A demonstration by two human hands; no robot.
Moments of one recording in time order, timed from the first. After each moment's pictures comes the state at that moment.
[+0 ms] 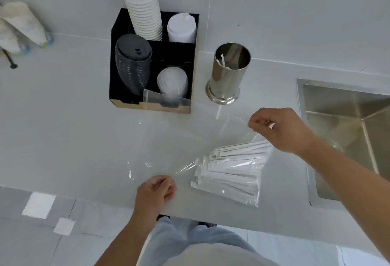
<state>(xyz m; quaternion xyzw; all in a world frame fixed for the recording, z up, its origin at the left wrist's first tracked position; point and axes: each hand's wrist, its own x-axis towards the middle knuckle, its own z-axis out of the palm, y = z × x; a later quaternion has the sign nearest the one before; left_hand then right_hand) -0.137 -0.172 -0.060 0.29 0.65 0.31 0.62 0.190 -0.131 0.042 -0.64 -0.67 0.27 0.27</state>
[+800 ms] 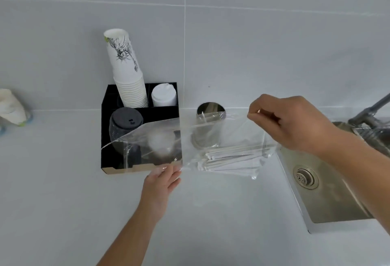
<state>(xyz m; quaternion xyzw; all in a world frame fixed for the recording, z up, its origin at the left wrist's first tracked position) -0.099 -0.032 0.007 0.31 0.48 0.35 0.74 0.158 -0.113 0.210 -0.62 -0.74 -0.02 0.25</state>
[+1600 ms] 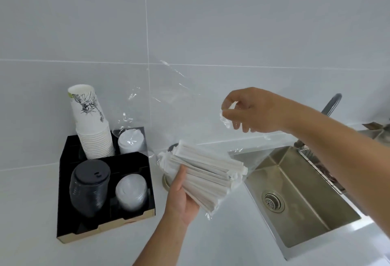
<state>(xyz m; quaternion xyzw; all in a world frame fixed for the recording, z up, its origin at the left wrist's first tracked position) 0.022 -0.025 0.078 0.18 0.12 0.29 0.93 0.159 -0.084 0.318 -0.80 -0.54 0.15 0.19</state>
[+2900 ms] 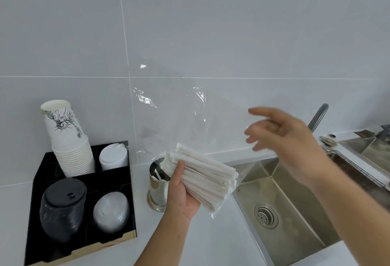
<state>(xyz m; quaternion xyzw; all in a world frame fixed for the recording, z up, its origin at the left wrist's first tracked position) 0.091 -0.023 0.101 0.17 0.11 0.30 0.93 0.198 -0.162 0.289 -0.67 -0.42 0.17 0.58</state>
